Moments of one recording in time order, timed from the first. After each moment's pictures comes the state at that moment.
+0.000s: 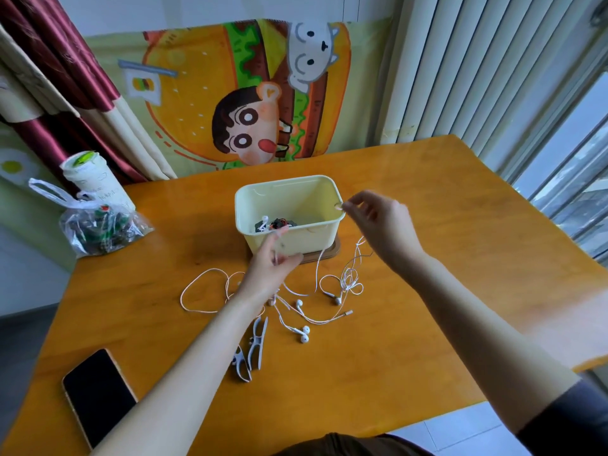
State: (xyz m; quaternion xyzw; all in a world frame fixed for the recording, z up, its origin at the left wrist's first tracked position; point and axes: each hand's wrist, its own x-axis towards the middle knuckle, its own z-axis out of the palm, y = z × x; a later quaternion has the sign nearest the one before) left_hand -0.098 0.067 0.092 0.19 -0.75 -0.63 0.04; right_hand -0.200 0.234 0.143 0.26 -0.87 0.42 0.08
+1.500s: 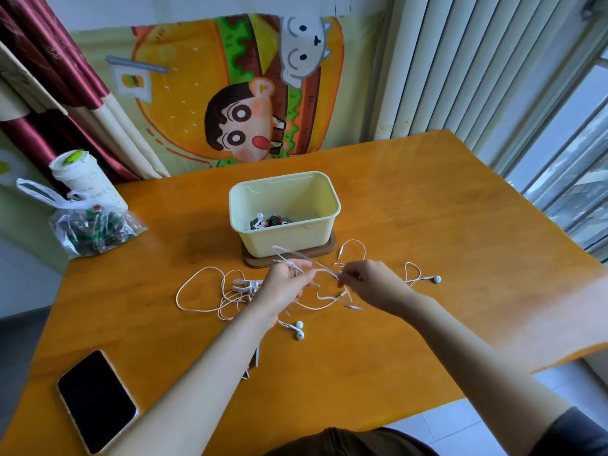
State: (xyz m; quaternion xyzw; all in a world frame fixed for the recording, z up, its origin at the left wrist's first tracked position) left_hand -0.097 0.091 0.077 0.24 -0.73 -0.64 -0.07; right_hand -0.176 0.257 0.074 0.27 -0.91 0.26 -0.19
